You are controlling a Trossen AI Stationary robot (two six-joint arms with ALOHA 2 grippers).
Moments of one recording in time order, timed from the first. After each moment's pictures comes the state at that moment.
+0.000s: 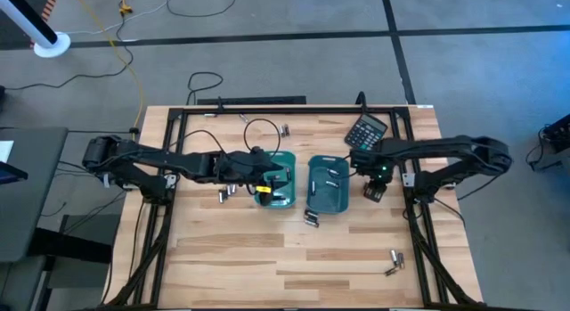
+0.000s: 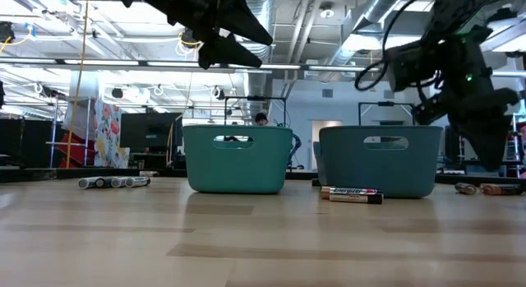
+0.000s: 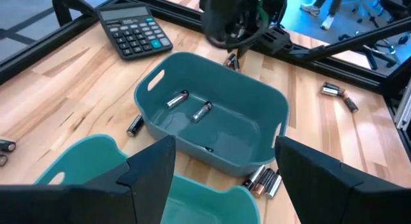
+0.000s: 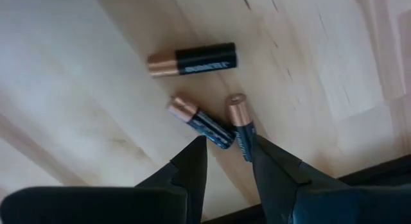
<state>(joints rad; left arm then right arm) -0.04 1.41 0.96 0.03 -0.22 -0.30 -0.28 1.30 0.68 -1.10 -0.05 0.24</state>
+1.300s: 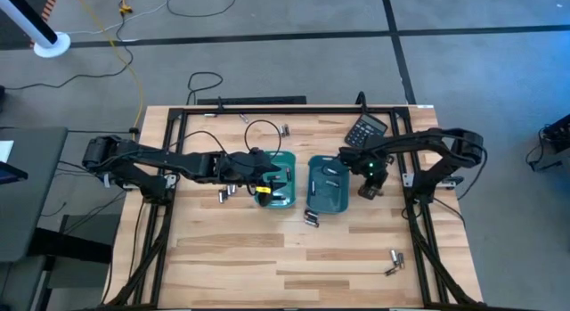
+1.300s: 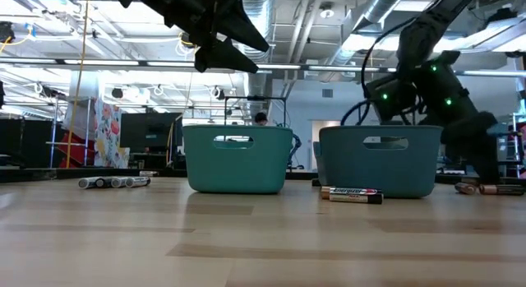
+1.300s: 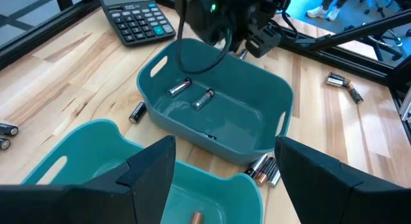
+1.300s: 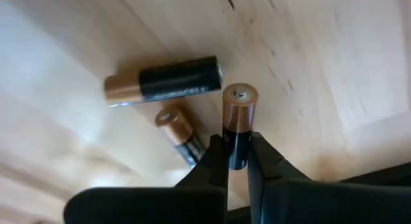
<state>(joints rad) -0.04 1.41 0.96 -0.01 -0.22 -0.33 -0.35 1.55 0.74 -1.12 -0.07 0.21</state>
